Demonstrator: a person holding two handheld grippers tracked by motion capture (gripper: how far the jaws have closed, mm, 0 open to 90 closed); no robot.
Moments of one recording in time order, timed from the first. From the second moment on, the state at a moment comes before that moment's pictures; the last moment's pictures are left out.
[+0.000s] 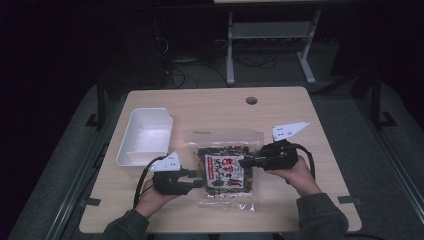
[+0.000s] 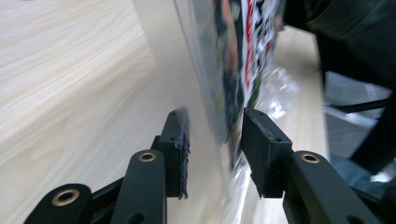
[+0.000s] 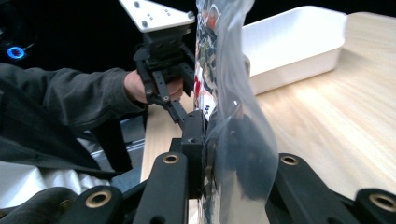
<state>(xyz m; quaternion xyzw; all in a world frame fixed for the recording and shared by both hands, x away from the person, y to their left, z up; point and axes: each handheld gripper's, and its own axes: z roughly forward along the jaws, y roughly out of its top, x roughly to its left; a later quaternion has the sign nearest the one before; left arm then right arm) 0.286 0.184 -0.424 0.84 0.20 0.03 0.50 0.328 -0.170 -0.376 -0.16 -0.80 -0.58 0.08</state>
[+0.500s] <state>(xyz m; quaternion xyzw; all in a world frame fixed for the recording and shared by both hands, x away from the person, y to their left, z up) 0.277 0.186 -0.428 0.86 0.21 0.07 0.46 0.322 -0.208 -0.363 -0.29 -0.74 -0.60 -0.03</state>
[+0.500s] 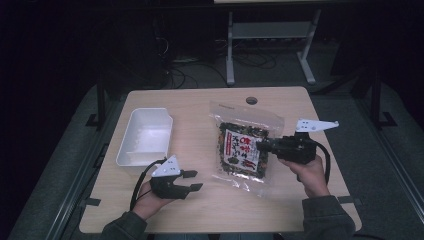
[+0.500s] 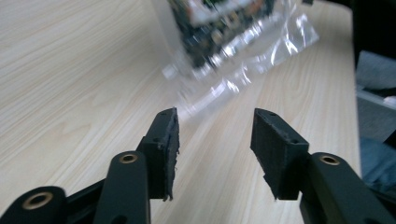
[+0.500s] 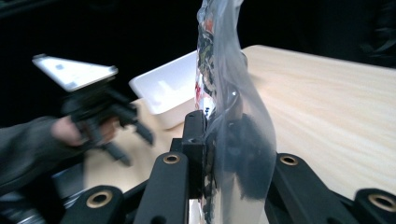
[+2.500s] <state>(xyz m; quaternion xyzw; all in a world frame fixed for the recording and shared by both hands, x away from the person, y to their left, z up) 0.248 0.247 -0.436 0.88 0.23 0.09 0.41 0.359 0.012 -0.308 -0.37 -0.64 -0.64 -0.21</state>
